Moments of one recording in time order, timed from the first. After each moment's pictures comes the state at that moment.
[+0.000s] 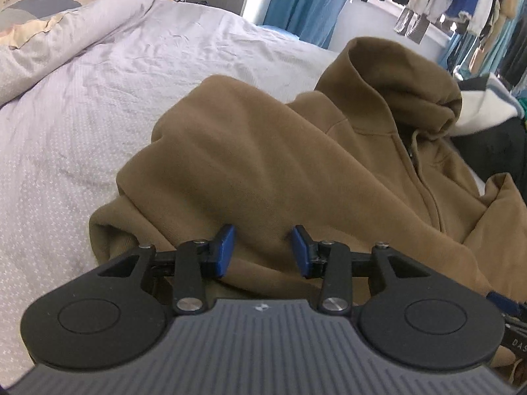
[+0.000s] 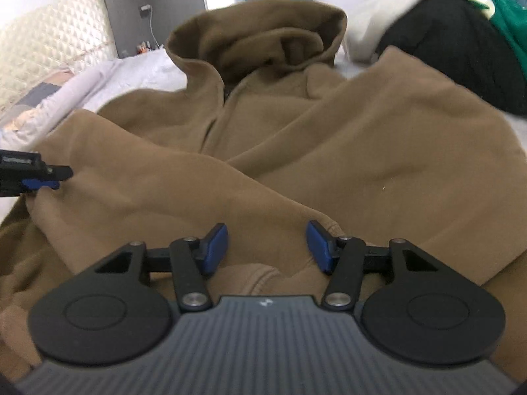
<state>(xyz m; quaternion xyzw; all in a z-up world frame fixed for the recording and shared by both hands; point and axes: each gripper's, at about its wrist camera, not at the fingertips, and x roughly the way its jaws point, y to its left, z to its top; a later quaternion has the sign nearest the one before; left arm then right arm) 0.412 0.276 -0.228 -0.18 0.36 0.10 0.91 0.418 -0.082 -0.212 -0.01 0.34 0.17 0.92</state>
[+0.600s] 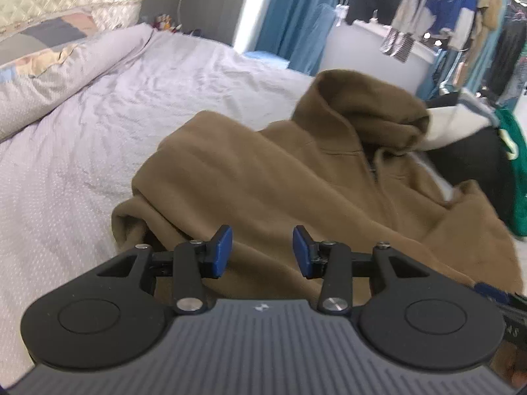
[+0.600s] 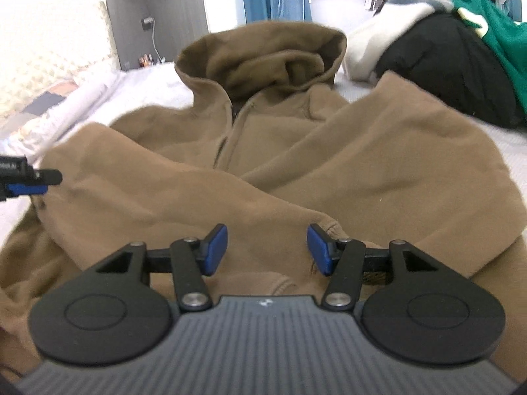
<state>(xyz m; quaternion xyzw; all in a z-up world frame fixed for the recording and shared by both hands) 0.343 0.234 -0.171 -0.17 0.31 0.09 0.93 0.391 -0.086 -0.178 0.01 0.31 0.18 0.93</state>
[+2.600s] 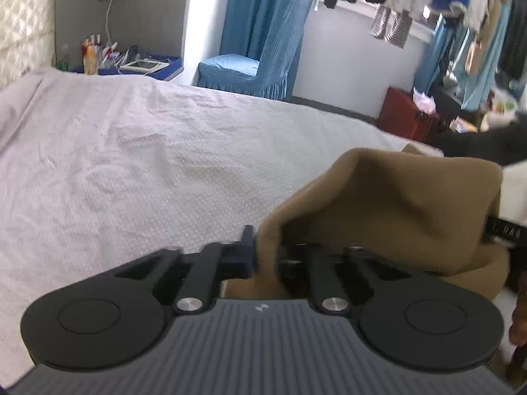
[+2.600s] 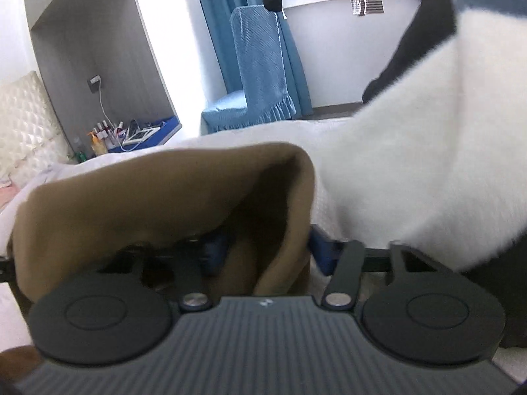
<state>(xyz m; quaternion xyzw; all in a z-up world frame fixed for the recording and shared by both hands) 0.776 0.257 -0.163 -0.12 0.33 0.07 0.93 0.800 -0.064 -0.169 0.07 0.29 0.17 0.94</state>
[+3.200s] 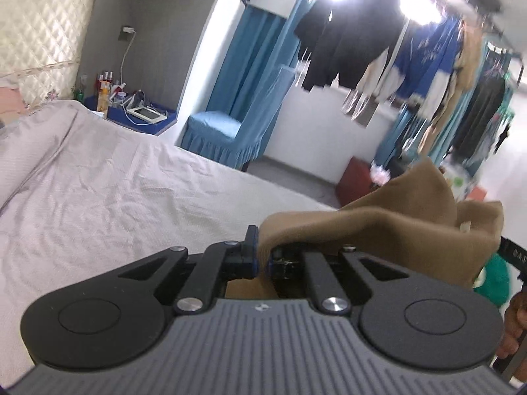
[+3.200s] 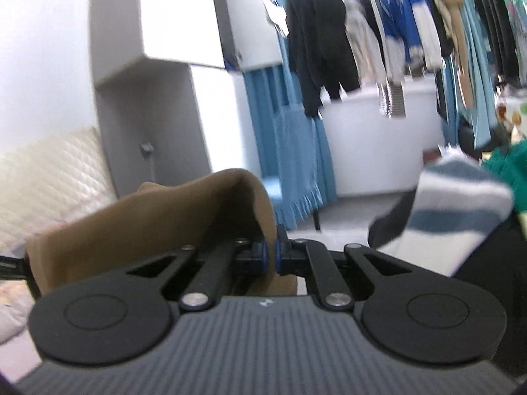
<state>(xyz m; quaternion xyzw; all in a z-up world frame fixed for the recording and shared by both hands) 0.560 0.251 0.005 -0.21 0.21 0.04 0.95 0.620 -0.108 0.010 0.07 0.12 0.22 0.96</state>
